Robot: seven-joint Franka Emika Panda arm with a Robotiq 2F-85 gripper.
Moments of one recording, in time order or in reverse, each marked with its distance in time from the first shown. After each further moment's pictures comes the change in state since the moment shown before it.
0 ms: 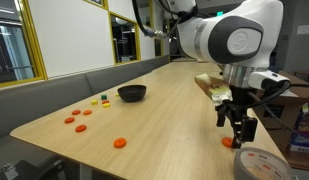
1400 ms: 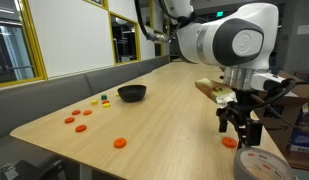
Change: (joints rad) arm 0.033 0.025 -0.040 0.011 -0.100 -0.009 0.039
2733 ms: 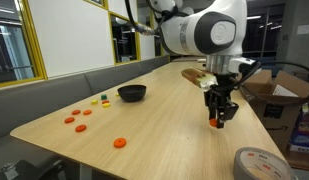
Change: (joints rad) arm 0.106 -0.063 0.007 -0.011 -0.024 0.049 0.015
